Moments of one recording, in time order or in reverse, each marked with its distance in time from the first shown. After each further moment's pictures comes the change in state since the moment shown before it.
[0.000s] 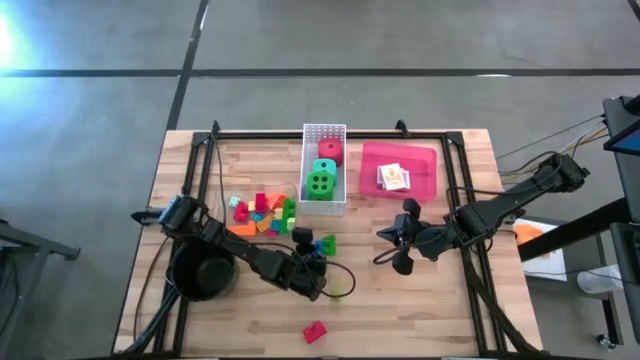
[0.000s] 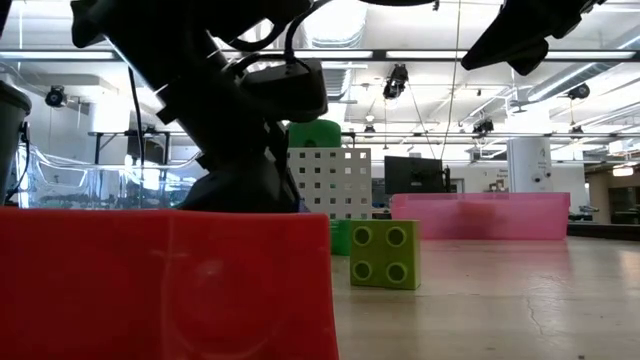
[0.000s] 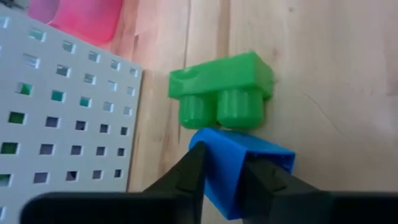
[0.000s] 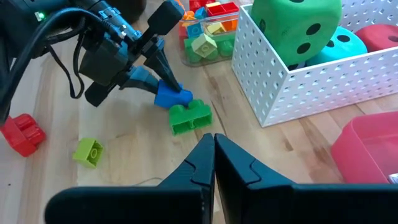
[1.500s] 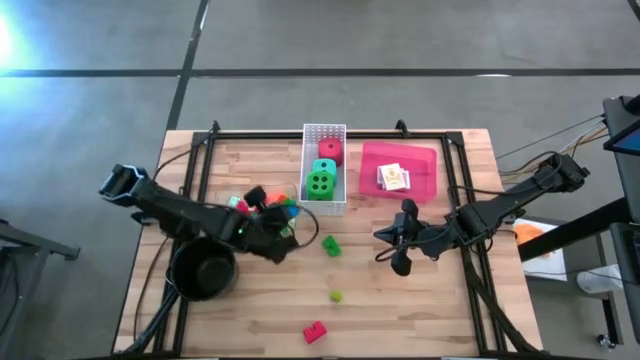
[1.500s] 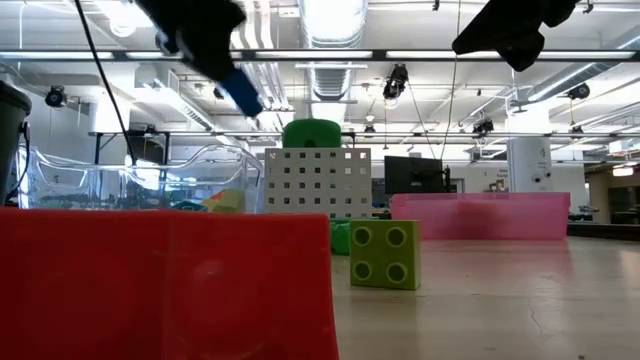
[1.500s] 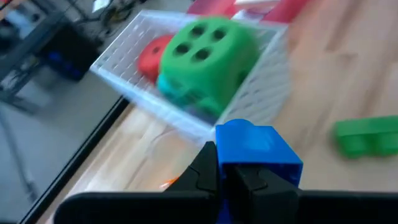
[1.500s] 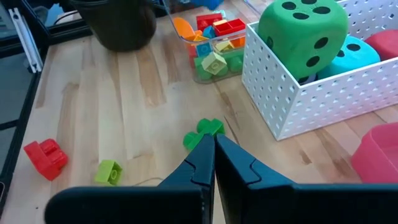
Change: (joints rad) left arm 0.080 -0.549 -0.099 -0.349 -0.150 -0.397; right arm 0.000 0.000 0.000 0.083 -0.002 0.030
